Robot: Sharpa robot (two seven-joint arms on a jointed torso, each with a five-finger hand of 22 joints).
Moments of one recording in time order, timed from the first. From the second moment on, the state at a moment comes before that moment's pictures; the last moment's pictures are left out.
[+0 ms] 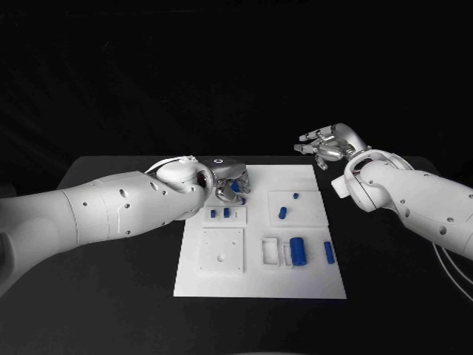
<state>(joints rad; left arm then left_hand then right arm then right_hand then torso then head) 1.33 -0.49 -0.22 1.17 -1.47 -0.20 0.02 1.42 -0.11 0.21 -0.11 0.17 1.08 0.08 0.07 0.07 1.14 0.06 0.06 0.06 1.41 -0.05 1.14 0.44 0.10 1.32 -0.06 0.41 1.31 1.10 -0.66 0.21 1.13 -0.95 -0.44 0.05 1.20 -0.06 0.05 -0.10 0.51 1.01 0.11 0.06 0.06 1.36 0.02 0.12 0.17 1.43 -0.06 0.74 0.94 0.12 1.47 -0.09 0.59 1.26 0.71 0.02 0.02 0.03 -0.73</state>
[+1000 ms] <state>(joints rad) 1.32 -0.46 -0.22 1.14 -1.52 -0.17 0.01 1.41 -0.09 0.26 -0.09 0.17 1.11 0.09 0.07 0.07 1.18 0.06 0.06 0.06 1.41 -0.05 1.15 0.44 0.12 1.32 -0.06 0.44 1.31 1.10 -0.66 0.21 1.14 -0.95 -0.44 0.05 1.20 -0.06 0.05 -0.10 0.51 1.01 0.12 0.06 0.06 1.37 0.03 0.11 0.16 1.43 -0.06 0.74 0.94 0.12 1.47 -0.09 0.59 1.26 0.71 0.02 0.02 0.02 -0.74</state>
